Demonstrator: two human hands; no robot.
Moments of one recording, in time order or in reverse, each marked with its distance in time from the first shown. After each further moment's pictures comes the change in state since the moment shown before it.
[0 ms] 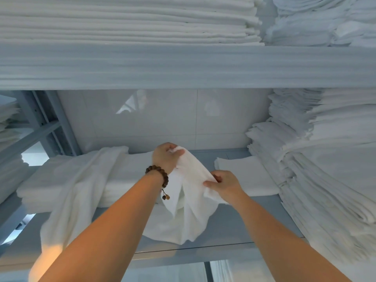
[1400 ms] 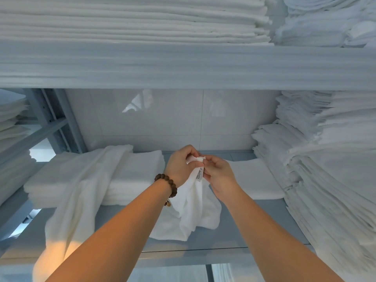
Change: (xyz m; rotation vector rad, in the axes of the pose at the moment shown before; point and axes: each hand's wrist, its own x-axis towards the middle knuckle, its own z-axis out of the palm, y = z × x) left_hand -0.031 0.010 0.007 -0.030 -0.278 0.323; right_hand 0.006 -0.051 0.020 0.858 0.014 -0.031
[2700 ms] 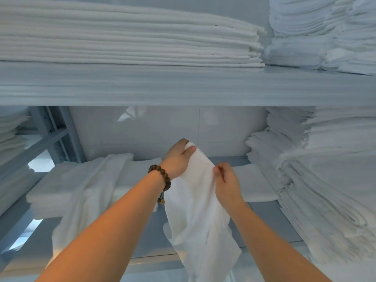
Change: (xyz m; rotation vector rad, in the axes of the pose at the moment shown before) left_hand 0.003 0.052 -0.051 0.136 -0.047 -0.070; right_hand -0.044 -0.010 0.009 -0.611 0.235 -0.343
